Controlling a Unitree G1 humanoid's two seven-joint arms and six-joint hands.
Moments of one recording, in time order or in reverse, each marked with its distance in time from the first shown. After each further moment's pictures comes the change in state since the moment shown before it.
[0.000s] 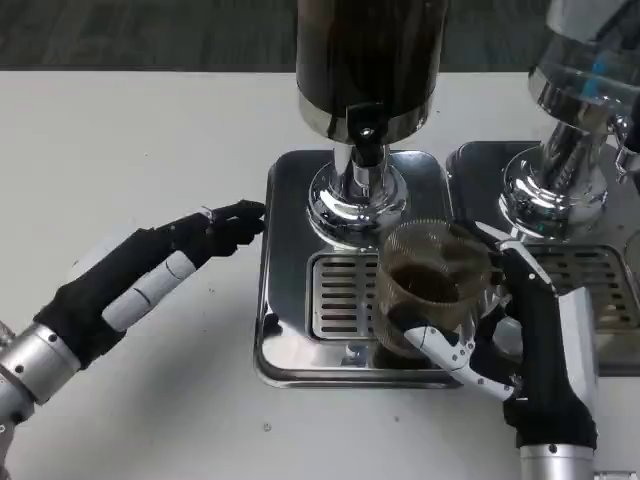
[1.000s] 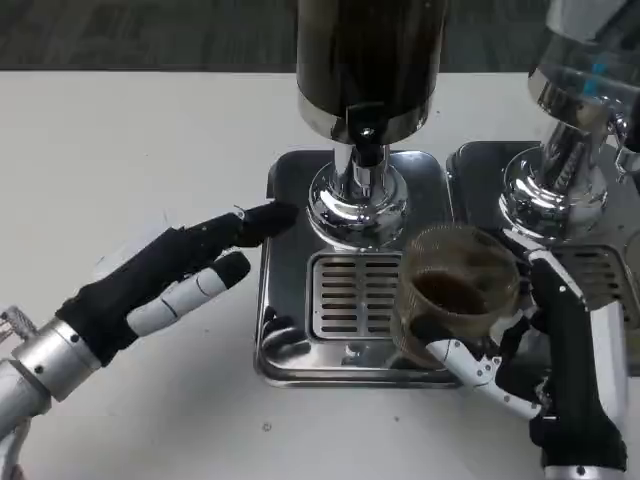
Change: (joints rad) left arm 0.016 -0.013 -0.040 -0.068 0.046 -0.105 0.028; right arm 0.108 -0.002 -0.037 -0.131 0.005 0.000 0.045
